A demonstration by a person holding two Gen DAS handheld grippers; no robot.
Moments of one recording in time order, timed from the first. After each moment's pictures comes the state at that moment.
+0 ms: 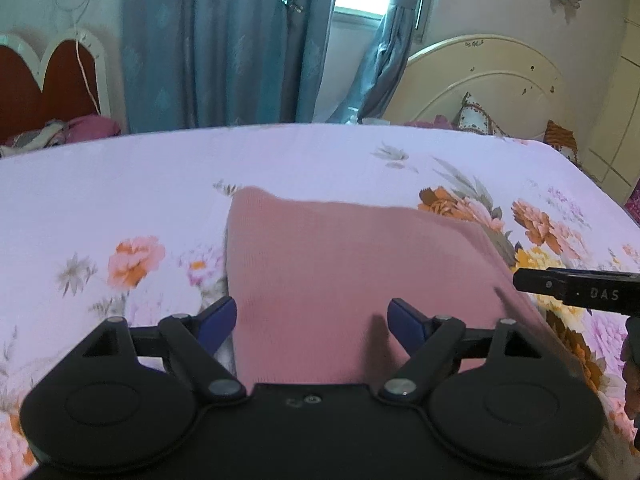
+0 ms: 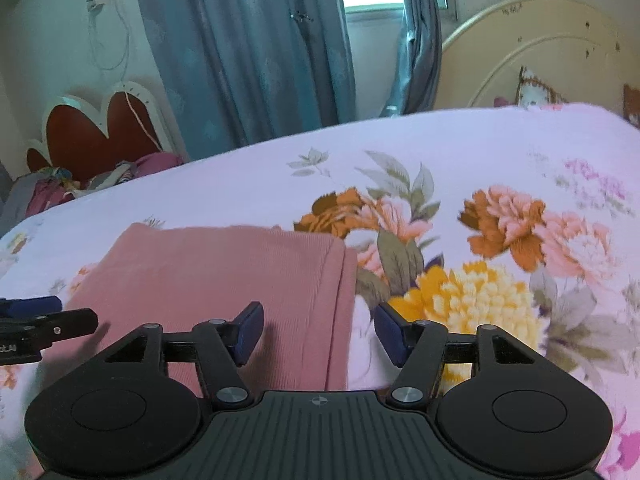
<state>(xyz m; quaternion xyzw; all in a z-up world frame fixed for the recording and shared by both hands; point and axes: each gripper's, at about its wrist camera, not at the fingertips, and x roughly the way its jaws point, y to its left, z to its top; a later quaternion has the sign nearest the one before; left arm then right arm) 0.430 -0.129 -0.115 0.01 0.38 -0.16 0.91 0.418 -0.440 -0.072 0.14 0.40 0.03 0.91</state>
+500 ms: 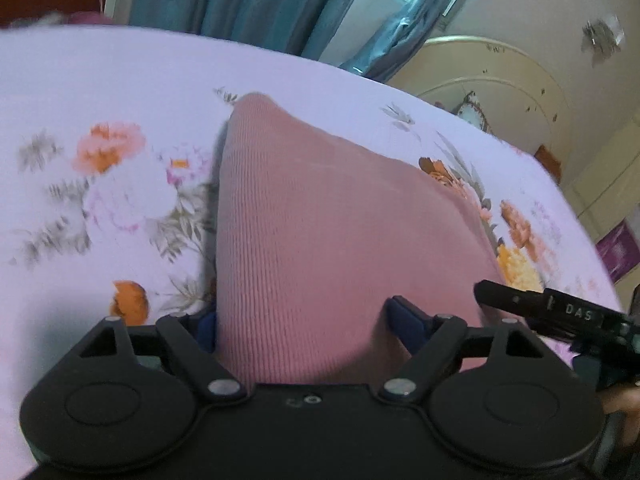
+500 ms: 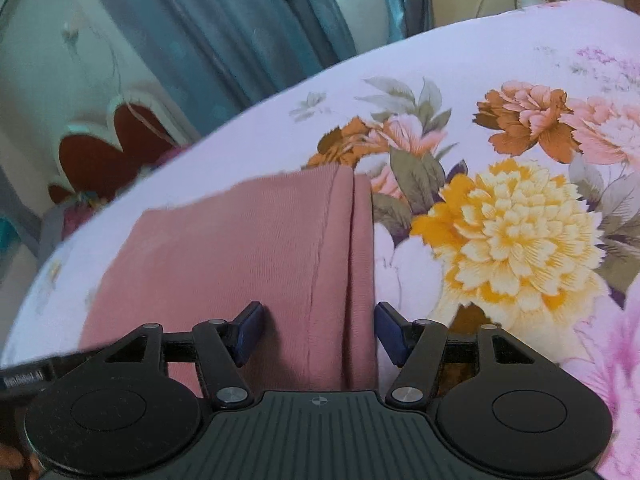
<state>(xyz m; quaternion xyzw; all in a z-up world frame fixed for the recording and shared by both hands) 0.441 -0.108 -0.158 -0.12 0.46 -0.18 0.86 0.422 -0.453 -0.107 0.27 0.43 0.06 0.86</state>
